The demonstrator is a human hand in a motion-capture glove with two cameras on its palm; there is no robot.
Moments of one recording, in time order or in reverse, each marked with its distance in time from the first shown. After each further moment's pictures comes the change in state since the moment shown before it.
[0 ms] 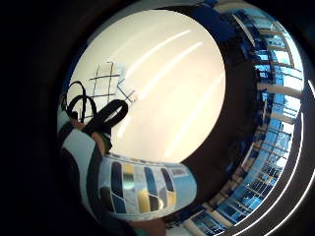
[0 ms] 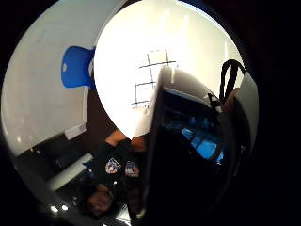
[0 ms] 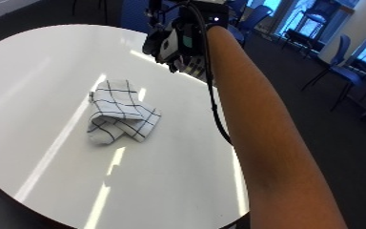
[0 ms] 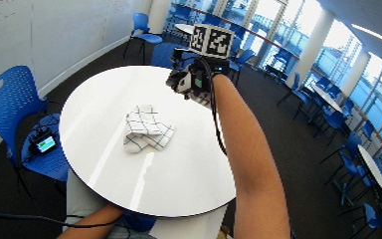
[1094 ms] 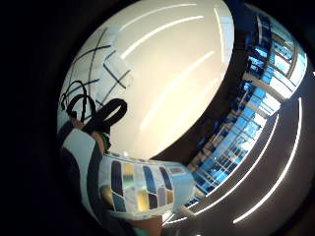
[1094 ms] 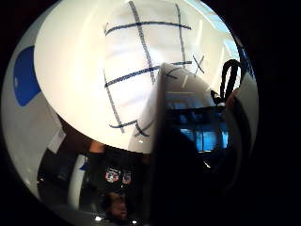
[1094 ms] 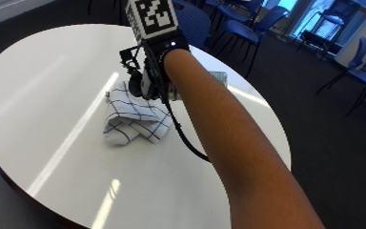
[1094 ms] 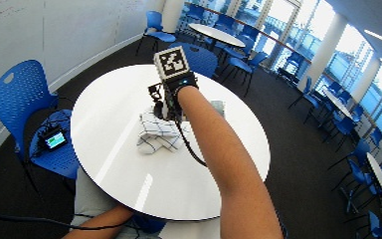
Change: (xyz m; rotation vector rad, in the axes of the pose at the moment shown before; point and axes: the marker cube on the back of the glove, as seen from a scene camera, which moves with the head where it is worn) arm -0.050 -0.035 0.079 -0.446 0.379 0.128
